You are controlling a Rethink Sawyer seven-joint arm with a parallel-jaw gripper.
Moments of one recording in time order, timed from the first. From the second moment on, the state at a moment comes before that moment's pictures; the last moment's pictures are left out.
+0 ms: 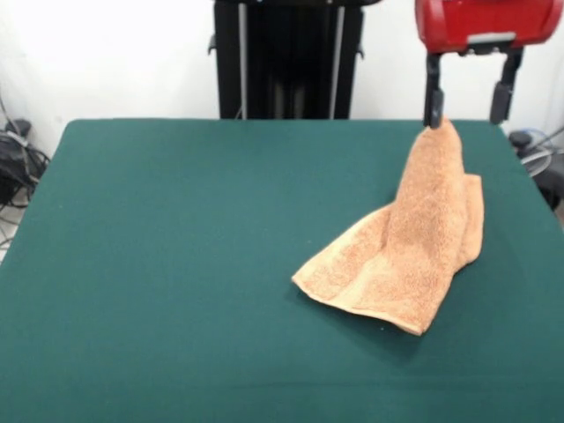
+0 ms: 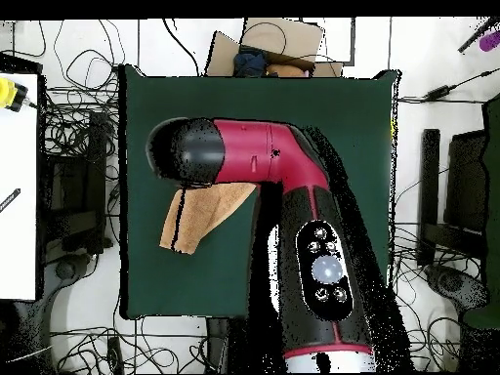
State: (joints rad) arm -0.23 -0.82 0.24 1.50 -0.07 0.80 1.70
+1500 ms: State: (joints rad) arm -0.41 -0.54 0.38 1.41 -0.31 0.65 1.70
